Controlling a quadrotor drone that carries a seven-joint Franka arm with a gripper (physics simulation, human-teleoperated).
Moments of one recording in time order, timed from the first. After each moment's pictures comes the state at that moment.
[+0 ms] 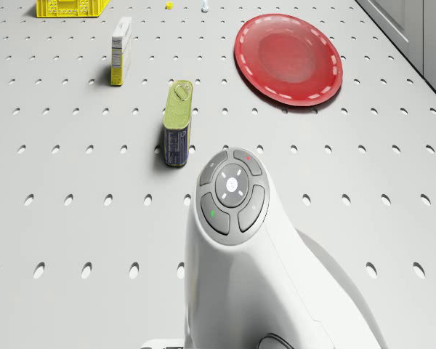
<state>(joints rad) -1.07 -1.33 1.26 -2.87 -1.93 1.42 1.59</state>
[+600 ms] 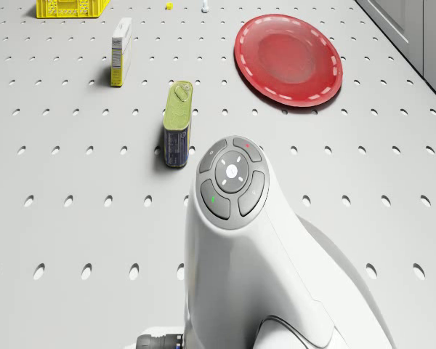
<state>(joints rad) -1.09 -1.36 1.33 -2.88 -1.85 1.43 1.61</state>
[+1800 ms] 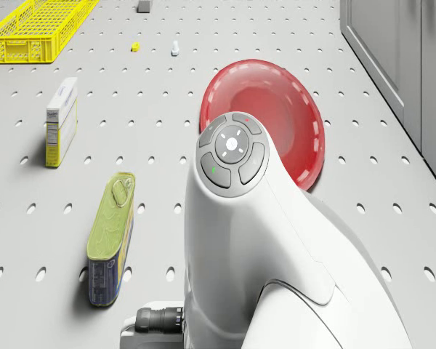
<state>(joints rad) -1.11 -1.43 1.43 -2.88 -1.74 1.47 1.64</state>
